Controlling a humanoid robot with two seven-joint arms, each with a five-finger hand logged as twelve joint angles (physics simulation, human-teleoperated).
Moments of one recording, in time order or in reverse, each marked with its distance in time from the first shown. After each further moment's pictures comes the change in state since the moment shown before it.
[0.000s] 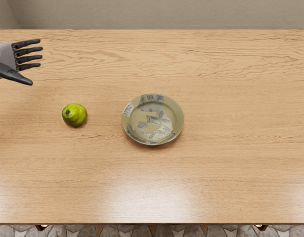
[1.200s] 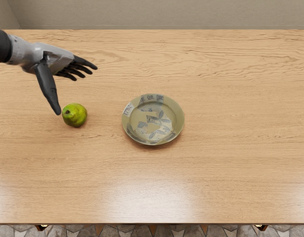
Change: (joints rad) left arm -0.374 -0.034 0.019 -0.485 0.347 0.000 0.563; right arm -0.002 0.000 -0.001 -0.002 0.000 -0.001 0.000
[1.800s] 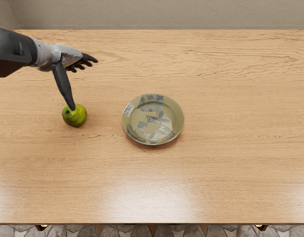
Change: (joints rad) left arm -0.122 -0.100 0.268 -0.055 0.093 0.365 0.000; right arm 0.000 0.000 0.000 0.000 0.000 0.000 0.000
